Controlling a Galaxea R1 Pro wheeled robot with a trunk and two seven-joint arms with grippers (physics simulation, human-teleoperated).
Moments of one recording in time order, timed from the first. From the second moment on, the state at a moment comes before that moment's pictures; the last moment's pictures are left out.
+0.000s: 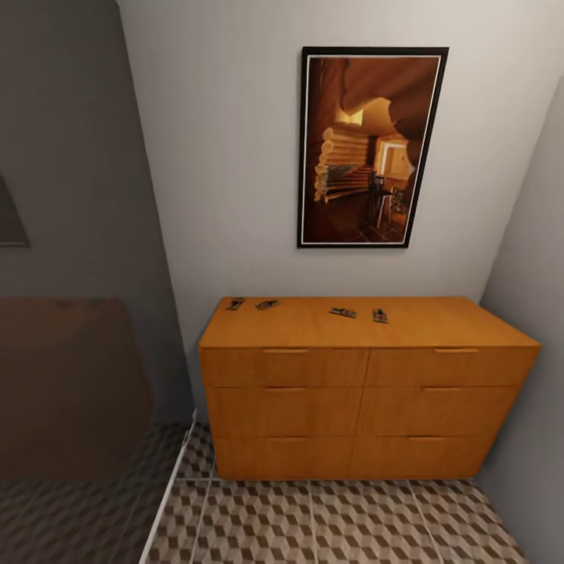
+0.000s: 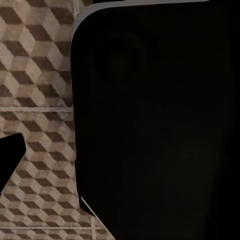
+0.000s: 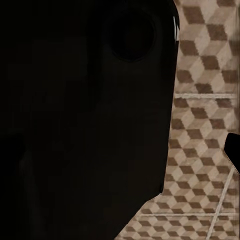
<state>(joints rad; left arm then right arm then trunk) 0.00 0.00 0.01 -0.03 0.01 -0.01 0.00 0.00 0.00 0.00 0.00 0.01 0.00 -0.01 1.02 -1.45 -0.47</state>
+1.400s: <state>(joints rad) 0.00 0.00 0.01 -0.03 0.01 -0.01 0.00 0.00 0.00 0.00 0.00 0.01 0.00 -0.01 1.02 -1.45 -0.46</state>
